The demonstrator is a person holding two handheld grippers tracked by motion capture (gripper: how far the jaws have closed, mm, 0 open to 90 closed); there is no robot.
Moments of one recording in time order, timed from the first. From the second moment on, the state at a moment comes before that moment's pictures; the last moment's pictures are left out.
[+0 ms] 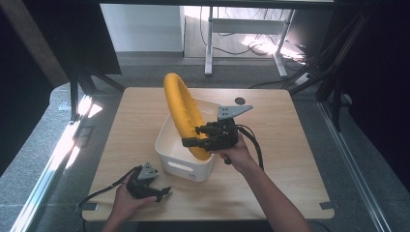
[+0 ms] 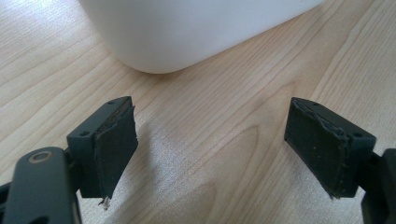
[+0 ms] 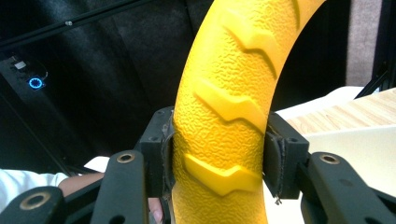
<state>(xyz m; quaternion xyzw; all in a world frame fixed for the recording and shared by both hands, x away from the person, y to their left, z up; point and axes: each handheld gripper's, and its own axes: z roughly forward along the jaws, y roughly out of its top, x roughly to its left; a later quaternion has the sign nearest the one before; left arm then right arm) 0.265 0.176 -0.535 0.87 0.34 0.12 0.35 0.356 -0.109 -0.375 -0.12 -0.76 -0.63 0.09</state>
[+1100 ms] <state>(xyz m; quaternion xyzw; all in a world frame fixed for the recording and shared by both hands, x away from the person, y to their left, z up) 0.266 0.175 -0.537 0.87 0.34 0.11 0.34 0.355 -0.122 -0.400 -0.13 -0.76 -0.62 0.10</state>
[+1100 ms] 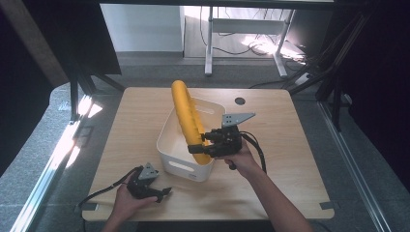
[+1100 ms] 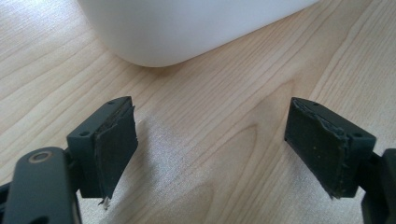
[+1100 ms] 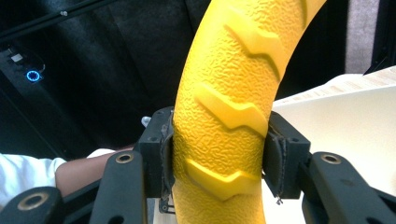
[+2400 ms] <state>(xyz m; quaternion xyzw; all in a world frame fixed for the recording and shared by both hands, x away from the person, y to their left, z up) 0.266 0.175 -0.537 0.87 0.34 0.11 0.34 0.332 -0.169 -0.398 -0.16 -0.76 -0.63 0.00</state>
